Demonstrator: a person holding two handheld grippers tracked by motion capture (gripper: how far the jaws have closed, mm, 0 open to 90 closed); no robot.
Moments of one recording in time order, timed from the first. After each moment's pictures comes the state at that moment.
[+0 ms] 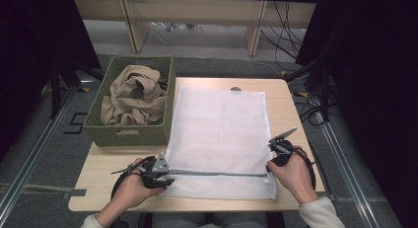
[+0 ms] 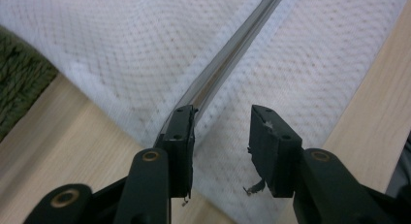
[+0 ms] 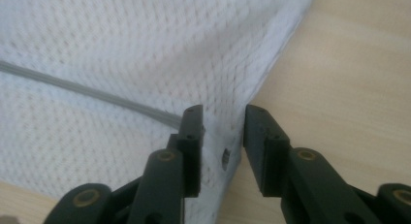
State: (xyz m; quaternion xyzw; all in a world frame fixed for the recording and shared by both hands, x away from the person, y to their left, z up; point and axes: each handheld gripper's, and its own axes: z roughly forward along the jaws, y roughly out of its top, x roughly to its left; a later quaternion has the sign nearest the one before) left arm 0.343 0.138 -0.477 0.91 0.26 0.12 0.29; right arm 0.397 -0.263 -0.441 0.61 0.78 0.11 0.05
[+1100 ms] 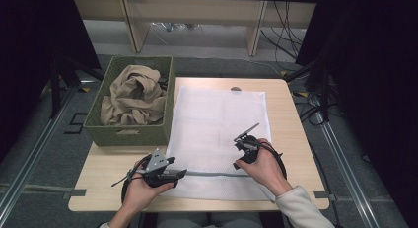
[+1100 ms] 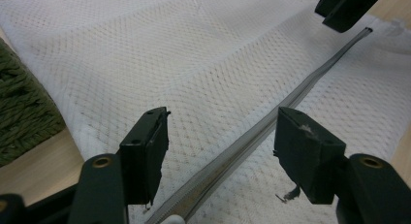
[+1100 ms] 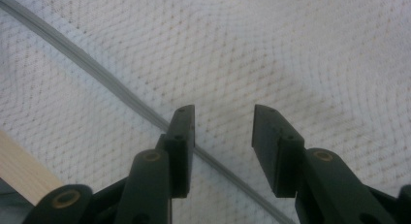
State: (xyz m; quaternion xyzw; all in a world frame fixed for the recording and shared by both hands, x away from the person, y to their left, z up) left arm 0.343 0.131 -0.495 0.80 0.34 0.16 0.47; right arm 0.413 -0.180 -0.449 0.46 0.87 0.17 0.04
